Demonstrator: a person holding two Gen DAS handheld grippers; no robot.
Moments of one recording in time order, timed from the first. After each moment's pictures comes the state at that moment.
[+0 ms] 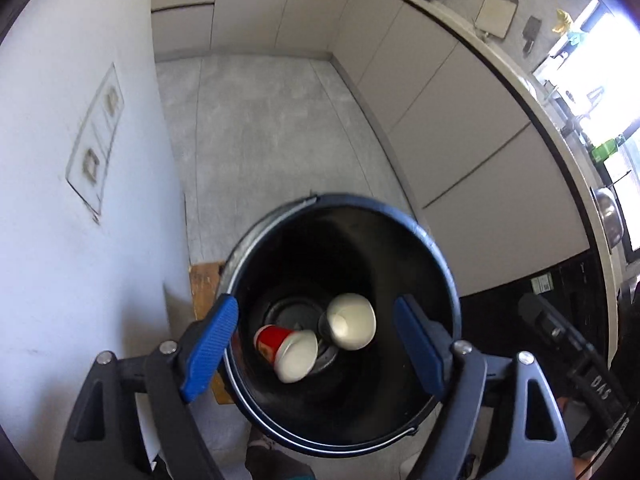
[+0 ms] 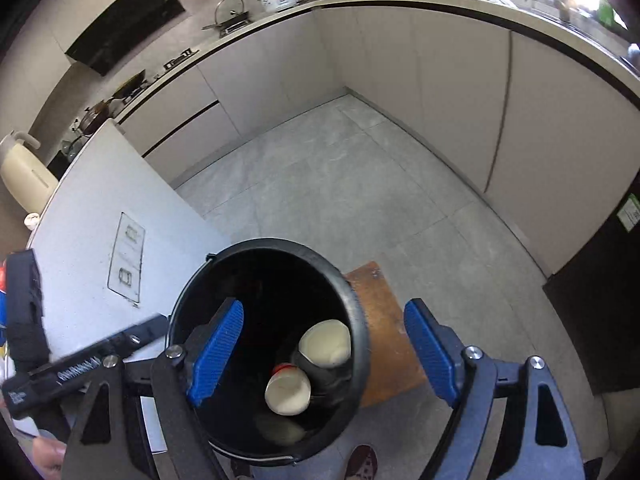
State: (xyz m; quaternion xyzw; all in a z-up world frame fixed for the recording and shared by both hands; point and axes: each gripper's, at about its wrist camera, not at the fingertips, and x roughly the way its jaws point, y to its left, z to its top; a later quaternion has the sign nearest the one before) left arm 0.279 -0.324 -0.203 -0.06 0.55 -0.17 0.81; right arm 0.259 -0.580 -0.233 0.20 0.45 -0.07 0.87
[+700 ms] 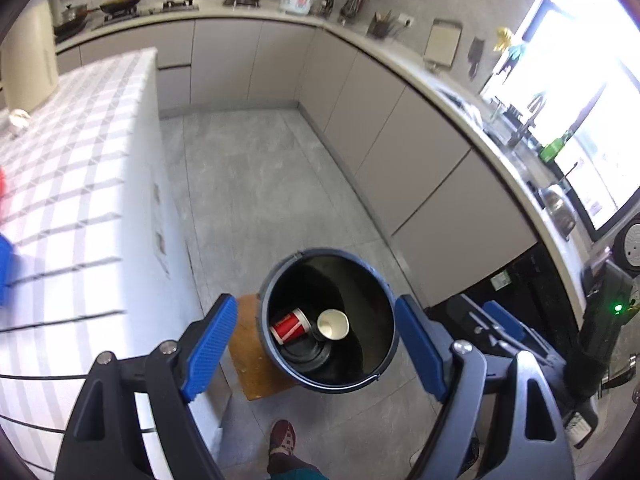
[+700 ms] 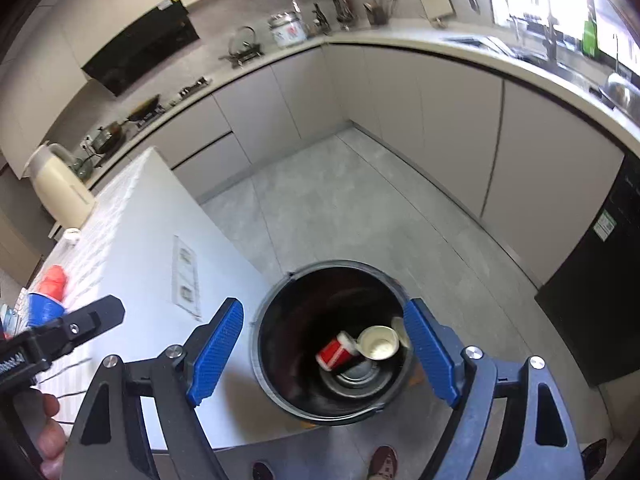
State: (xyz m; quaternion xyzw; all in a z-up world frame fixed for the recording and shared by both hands) left arm 0.237 -0.246 -0.050 -0.05 0.48 -0.22 0.85; right arm 0.209 -0.485 -0.110 0.19 0.40 -0.08 0.89
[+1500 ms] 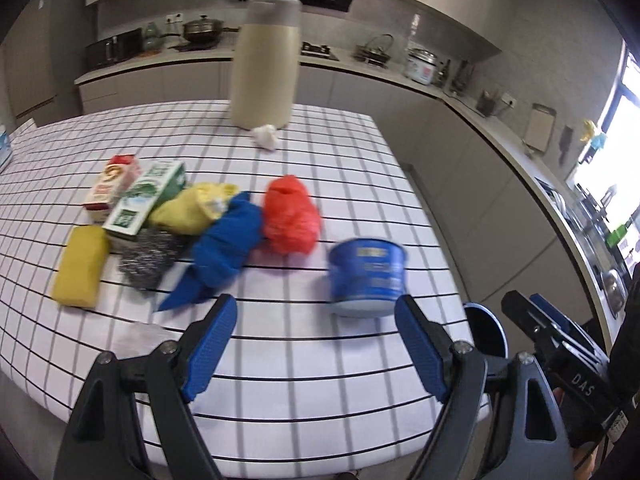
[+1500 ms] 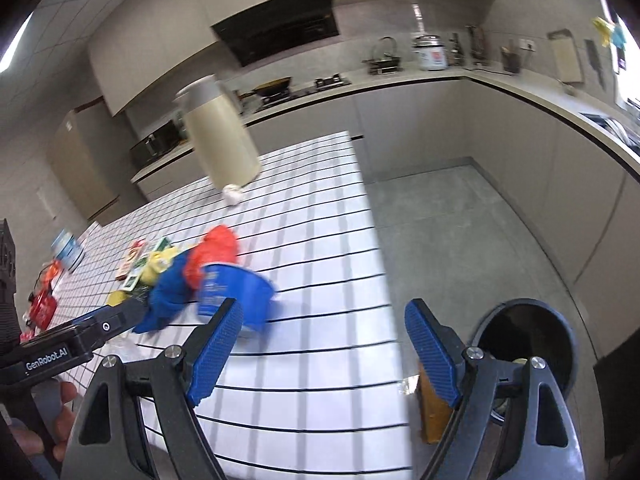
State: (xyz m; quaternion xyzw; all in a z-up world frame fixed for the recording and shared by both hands) left arm 0.228 0.037 -0.019 -0.09 0.42 -0.04 0.90; right arm 0.259 -0.178 -0.021 0.12 0.36 0.09 0.92
